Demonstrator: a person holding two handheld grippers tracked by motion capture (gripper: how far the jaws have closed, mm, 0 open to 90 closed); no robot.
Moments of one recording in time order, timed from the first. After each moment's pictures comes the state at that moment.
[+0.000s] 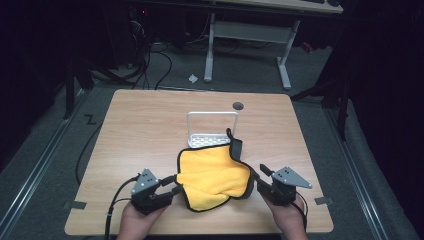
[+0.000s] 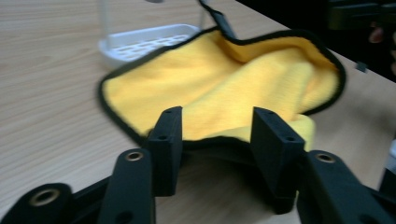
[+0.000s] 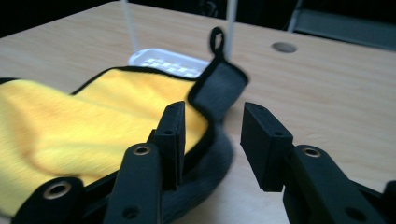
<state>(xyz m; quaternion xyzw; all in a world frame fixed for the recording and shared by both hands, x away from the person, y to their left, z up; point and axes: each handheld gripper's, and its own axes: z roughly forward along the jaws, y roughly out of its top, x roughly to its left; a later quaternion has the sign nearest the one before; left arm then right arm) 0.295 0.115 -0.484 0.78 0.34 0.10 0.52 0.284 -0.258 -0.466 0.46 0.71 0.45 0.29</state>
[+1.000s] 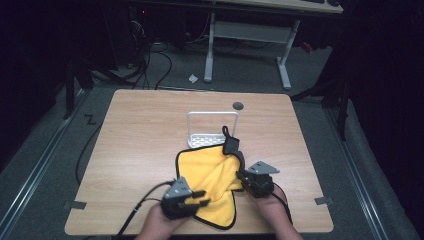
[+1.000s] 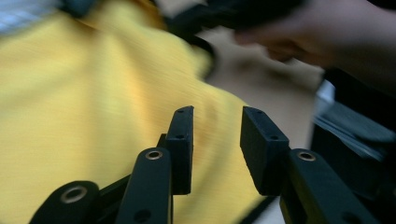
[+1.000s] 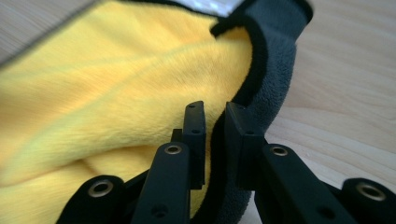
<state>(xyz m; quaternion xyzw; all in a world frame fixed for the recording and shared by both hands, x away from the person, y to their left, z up) 0.309 0.074 -0.492 0.82 0.27 0.05 0.51 0.325 -0.225 -0.502 0.44 0.79 0.37 0.23</state>
